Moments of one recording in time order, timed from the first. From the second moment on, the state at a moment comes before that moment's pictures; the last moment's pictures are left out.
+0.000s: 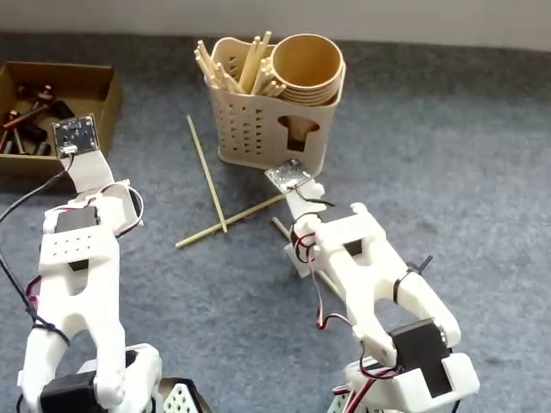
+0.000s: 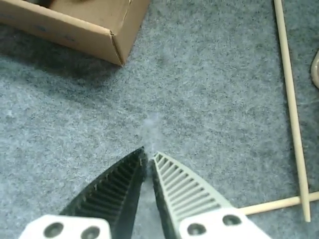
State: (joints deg) left arm -19.5 -27.0 49.1 41.9 9.7; right arm -24.0 -7.1 43.4 49.5 18.3
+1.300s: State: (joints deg) left arm -19.5 -27.0 50.7 39.6 9.7; right arm -28.8 -56.4 45.1 48.7 2.2
